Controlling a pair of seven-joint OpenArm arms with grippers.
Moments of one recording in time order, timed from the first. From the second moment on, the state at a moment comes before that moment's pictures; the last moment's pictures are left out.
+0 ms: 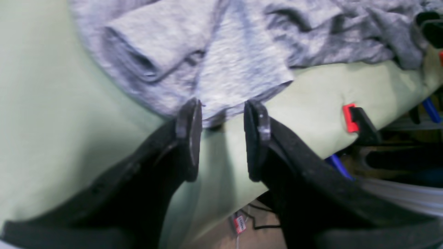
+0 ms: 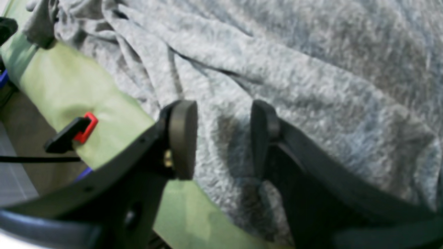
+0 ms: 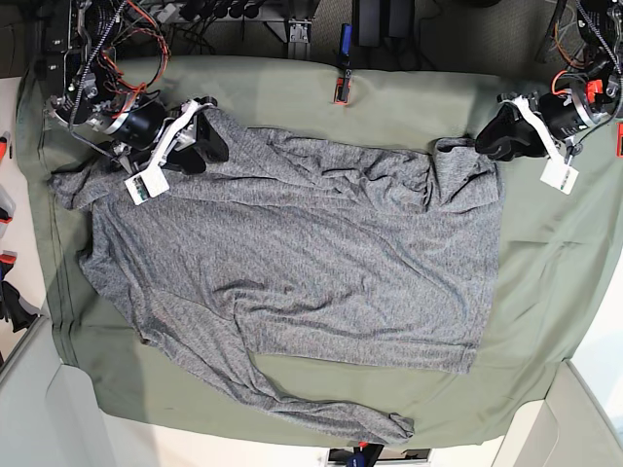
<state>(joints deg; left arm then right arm) 23.2 -26.7 -23.7 93.9 -55.3 -38.3 52.2 -13.9 13.9 5.0 101.3 36.5 31.9 -52.7</state>
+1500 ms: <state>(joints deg) 21.2 -29.6 -24.7 92.7 -31.7 -38.3 36.4 -1.2 13.9 4.7 88.4 24.8 30.8 -38.5</state>
